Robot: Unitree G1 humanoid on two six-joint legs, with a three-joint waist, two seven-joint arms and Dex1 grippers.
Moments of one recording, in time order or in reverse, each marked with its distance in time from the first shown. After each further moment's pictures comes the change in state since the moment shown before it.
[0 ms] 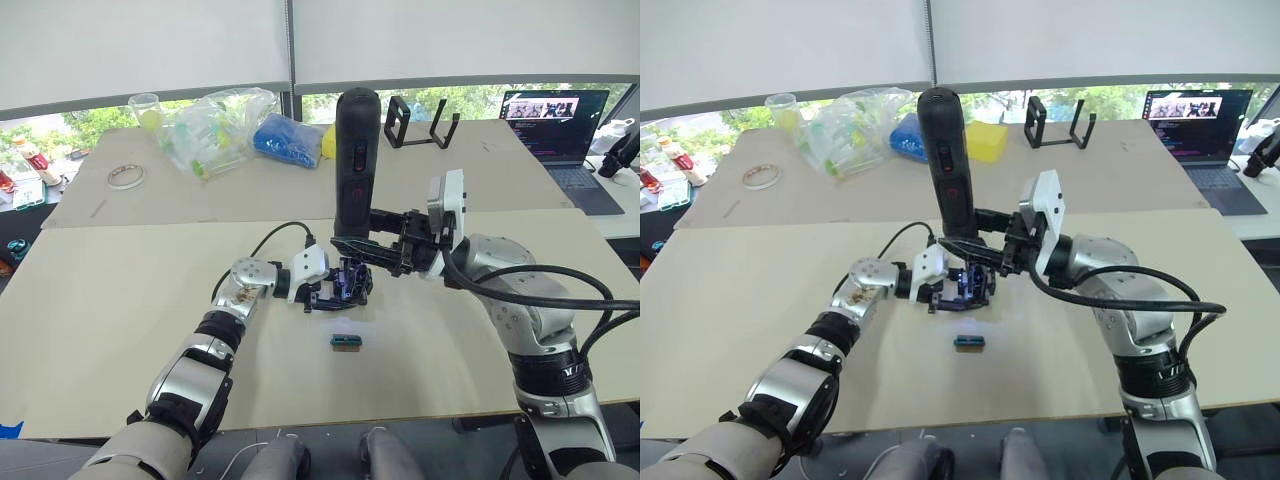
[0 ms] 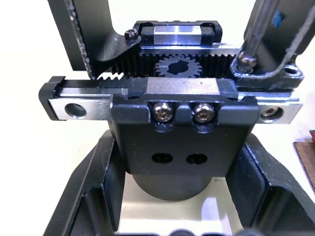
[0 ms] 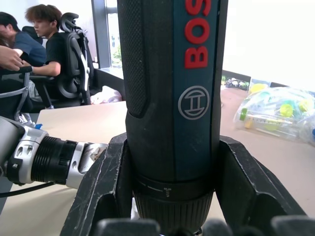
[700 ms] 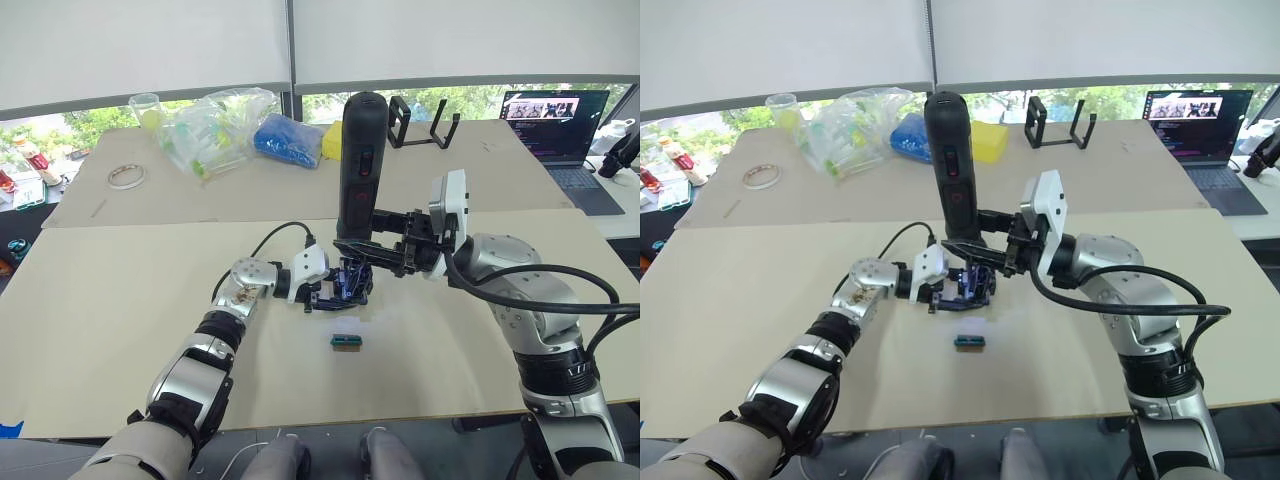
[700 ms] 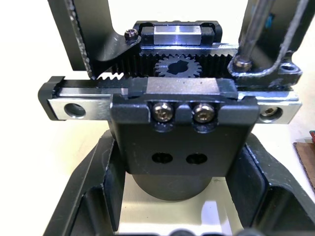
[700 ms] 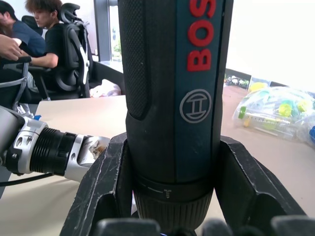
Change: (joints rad) left arm -0.002 -0.002 0.001 0.006 0.000 0.000 0.000; right arm 0.001 -0.034 -0.001 -0.025 -0.001 -0.008 -0.005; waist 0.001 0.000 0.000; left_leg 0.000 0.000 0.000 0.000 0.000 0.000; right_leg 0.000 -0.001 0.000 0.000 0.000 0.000
